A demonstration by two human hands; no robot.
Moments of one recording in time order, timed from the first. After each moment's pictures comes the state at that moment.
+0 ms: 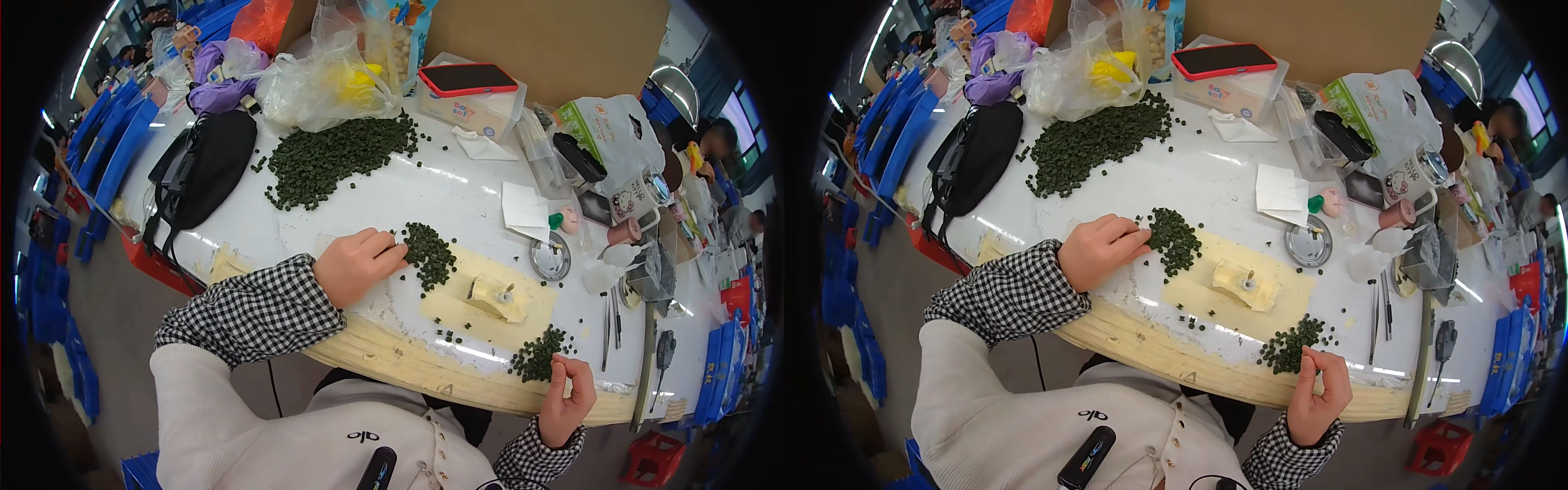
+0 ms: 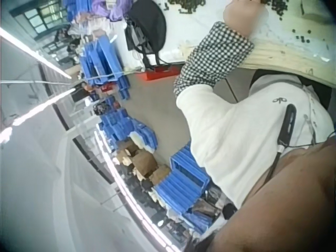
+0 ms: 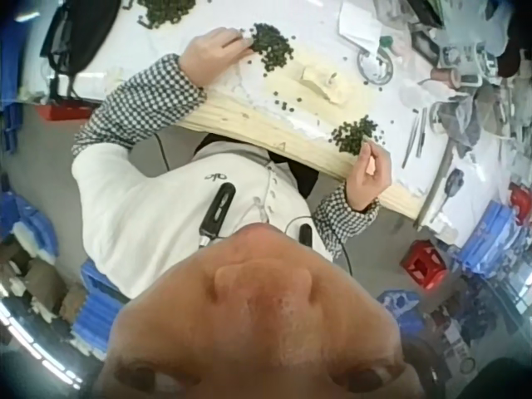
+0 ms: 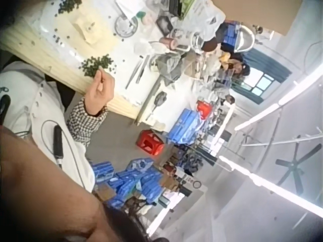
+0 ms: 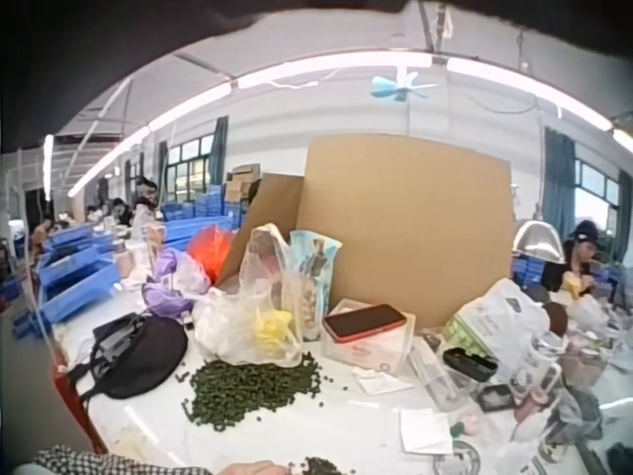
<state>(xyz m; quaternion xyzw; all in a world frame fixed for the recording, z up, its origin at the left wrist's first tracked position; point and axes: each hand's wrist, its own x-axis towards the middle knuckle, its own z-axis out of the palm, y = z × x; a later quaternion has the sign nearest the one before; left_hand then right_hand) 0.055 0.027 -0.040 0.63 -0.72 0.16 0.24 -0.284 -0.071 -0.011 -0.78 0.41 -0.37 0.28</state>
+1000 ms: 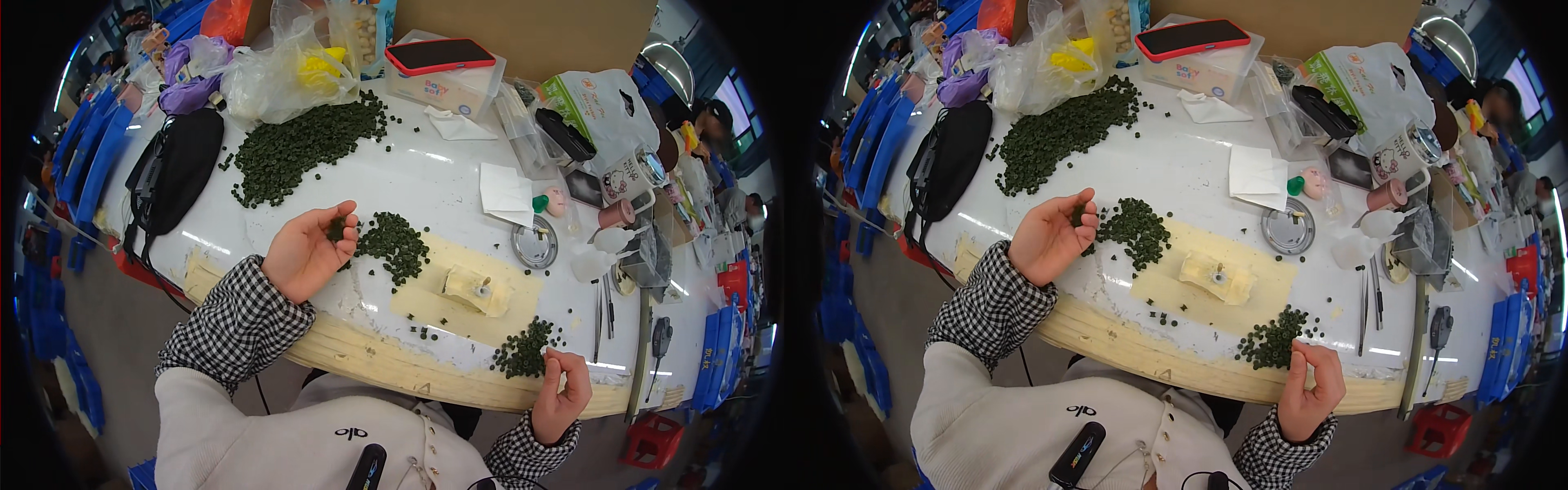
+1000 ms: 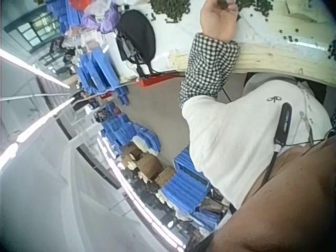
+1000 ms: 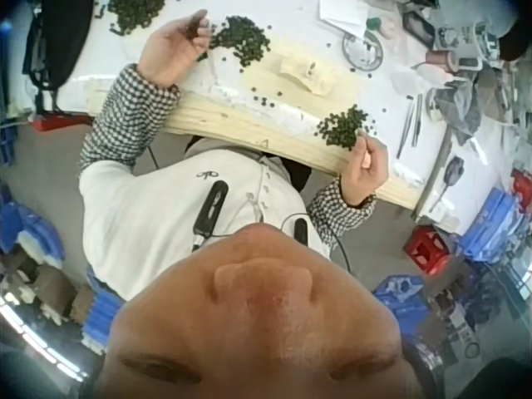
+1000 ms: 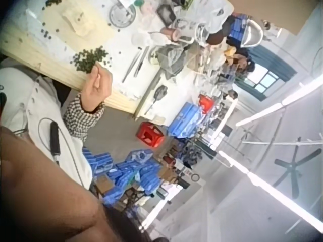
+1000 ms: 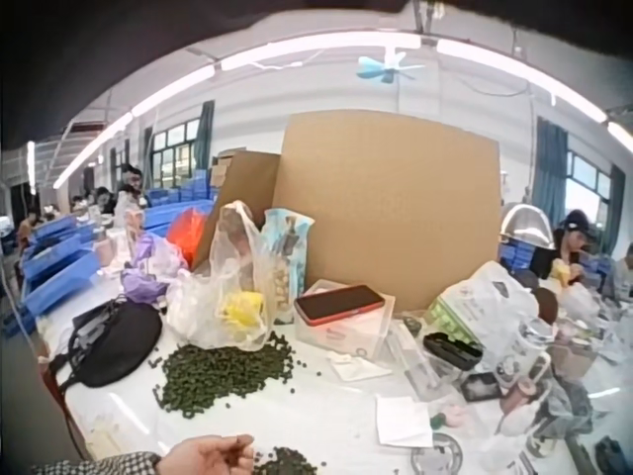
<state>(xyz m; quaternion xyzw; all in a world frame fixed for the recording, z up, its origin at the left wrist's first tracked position) 0.062 0.024 -0.025 0.31 0.02 -0.59 0.75 -0.291 -0.083 -0.011 -0.78 0.42 -0.38 0.29</state>
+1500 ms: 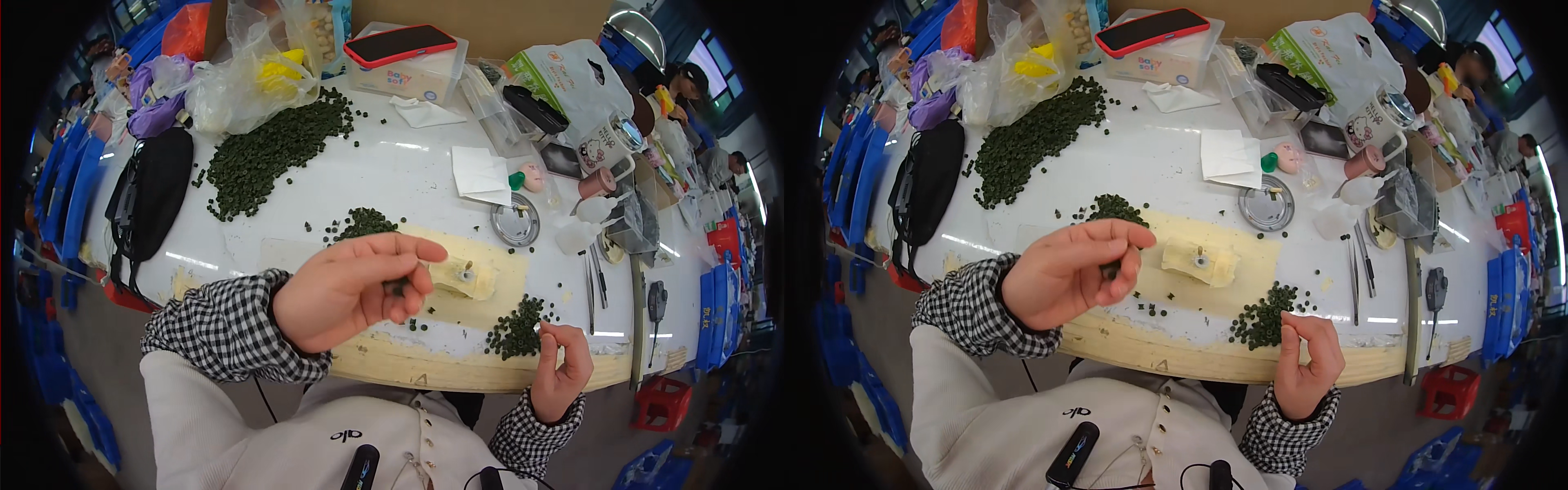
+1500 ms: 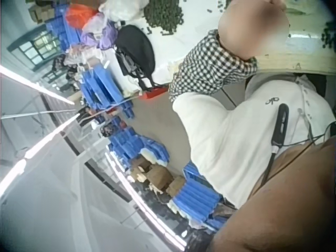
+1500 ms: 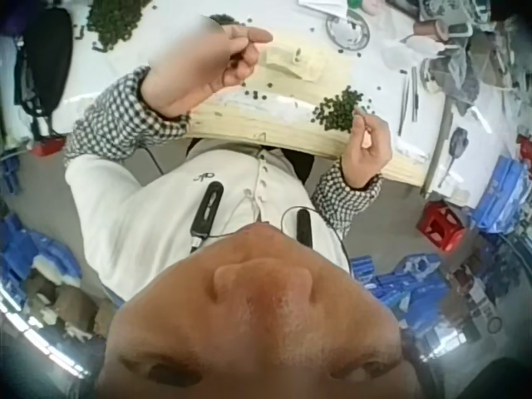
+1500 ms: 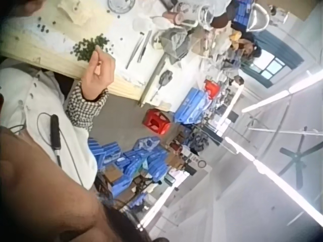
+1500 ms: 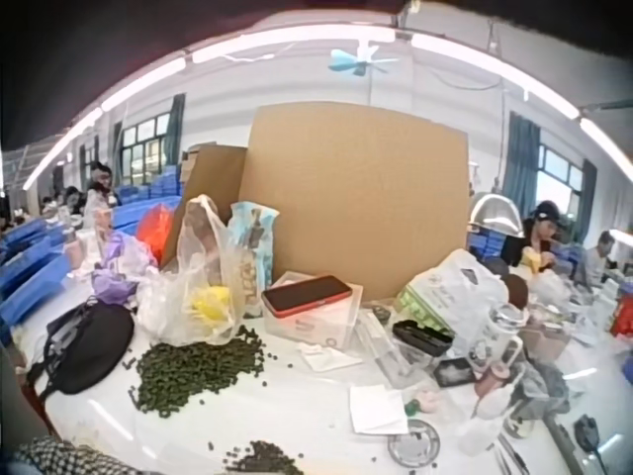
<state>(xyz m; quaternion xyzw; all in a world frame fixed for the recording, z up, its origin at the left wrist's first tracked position) -0.001 0.001 0.046 0.36 -0.16 -0.72 0.57 -0.278 -0.081 0.000 -0.78 0.40 -0.40 0.26</state>
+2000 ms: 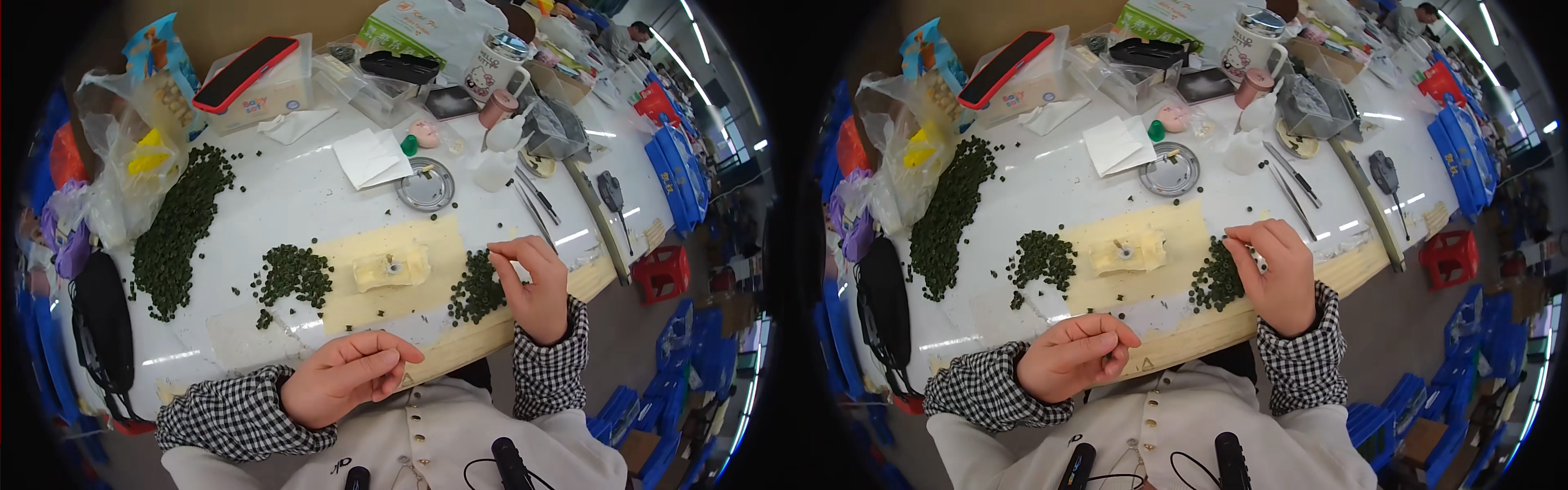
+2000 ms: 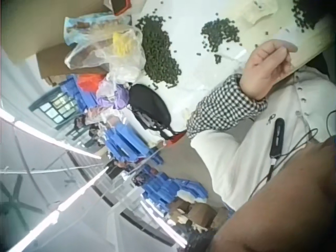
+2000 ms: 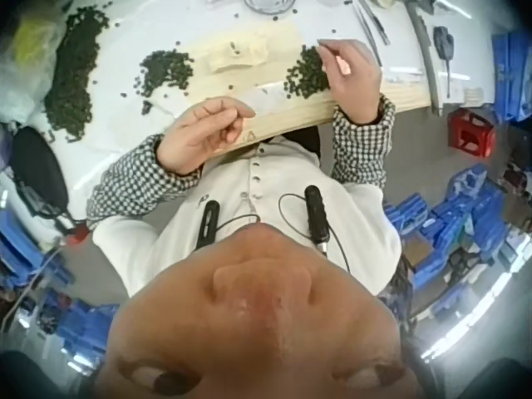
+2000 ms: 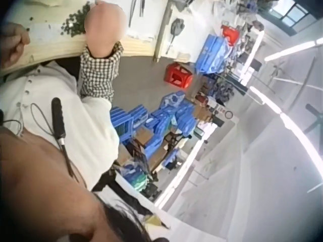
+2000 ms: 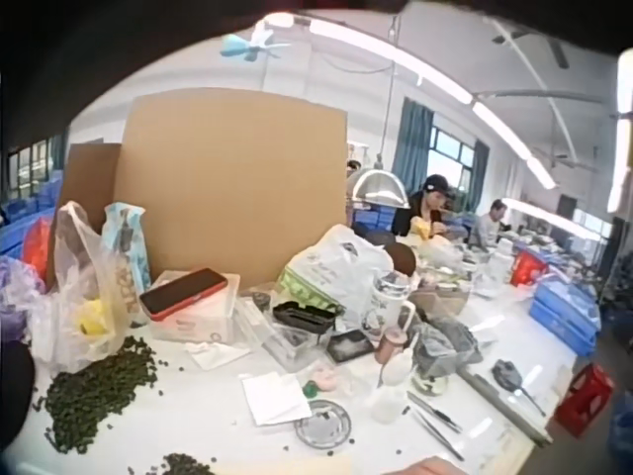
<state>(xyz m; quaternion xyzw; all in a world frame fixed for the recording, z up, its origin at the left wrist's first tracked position) -0.032 0.013 0.012 0.31 -0.16 -0.86 0.38 -0.276 -0.113 0.008 -0.83 0.42 -0.34 0.15</state>
